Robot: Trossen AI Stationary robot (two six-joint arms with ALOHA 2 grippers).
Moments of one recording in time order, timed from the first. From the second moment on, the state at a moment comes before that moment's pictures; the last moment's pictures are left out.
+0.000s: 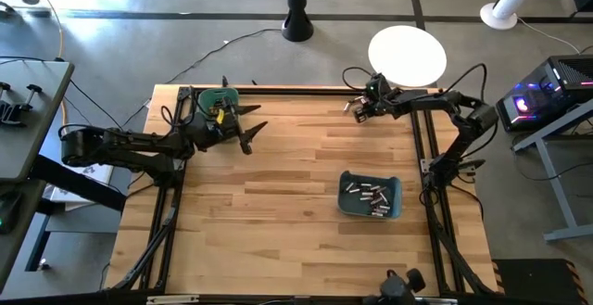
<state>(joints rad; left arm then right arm) 0.32 1.11 0.32 0.93 -0.09 0.27 -0.90 1.69 0.75 -0.09 0.12 0.14</state>
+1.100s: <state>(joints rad) 0.02 1.11 0.32 0.87 -0.09 0.12 0.44 1.35 0.75 -0.81 0.11 0.97</state>
